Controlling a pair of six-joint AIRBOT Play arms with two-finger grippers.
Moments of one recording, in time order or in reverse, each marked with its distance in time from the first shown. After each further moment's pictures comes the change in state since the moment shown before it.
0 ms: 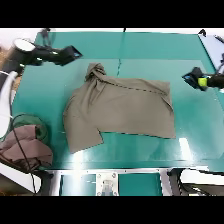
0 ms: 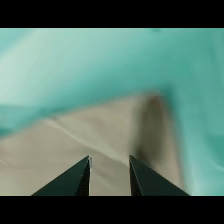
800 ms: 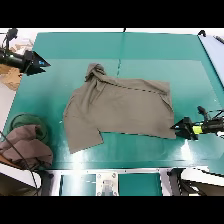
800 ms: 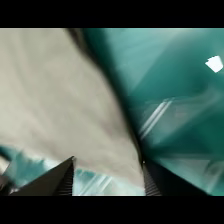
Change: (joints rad) left arm 0.294 -0.004 0.102 0.053 -0.531 -0.024; right arm -0.221 0.031 -0.551 -0.225 0.351 -0.109
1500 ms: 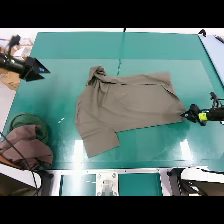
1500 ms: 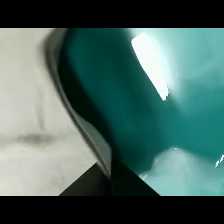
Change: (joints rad) left arm 0.002 0.000 -0.079 0.082 -0.053 -0.041; right arm 0.004 -0.031 0.214 0.102 -0.192 -0.060
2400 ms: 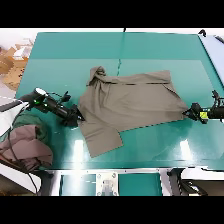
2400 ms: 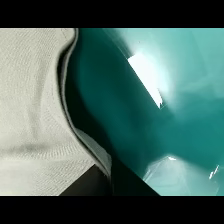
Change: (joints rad) left arm -0.315 0.003 -0.756 -0.050 0.241 -0.087; right arm -0.006 -0.045 0.031 0.015 -0.032 -0.033
